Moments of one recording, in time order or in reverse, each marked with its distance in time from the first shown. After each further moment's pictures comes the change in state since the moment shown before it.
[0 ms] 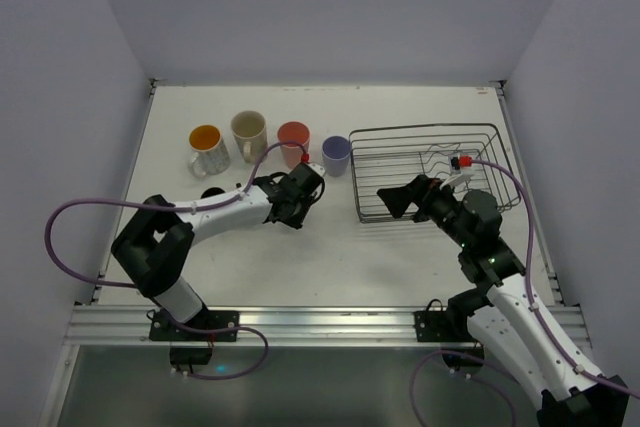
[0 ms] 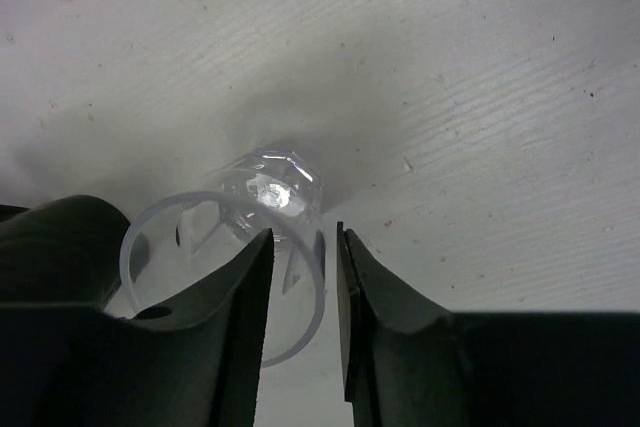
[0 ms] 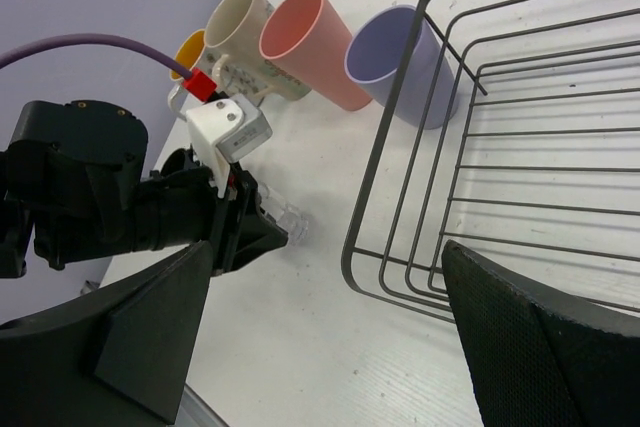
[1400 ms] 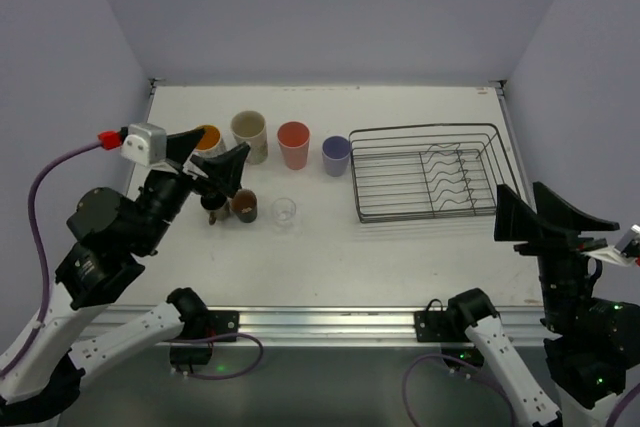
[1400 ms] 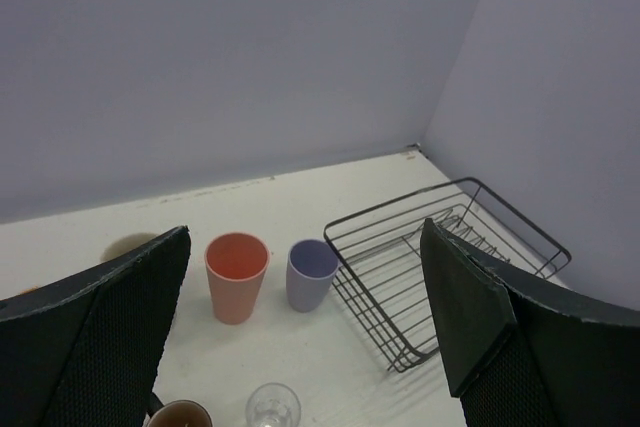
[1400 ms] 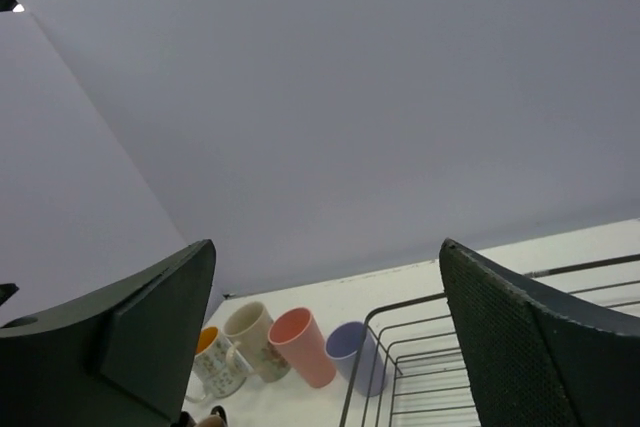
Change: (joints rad) left arm -0.004 -0.962 0.134 0.215 -0.063 0.129; right arm 0.000 -0.448 0.509 -0.339 0.460 -0.229
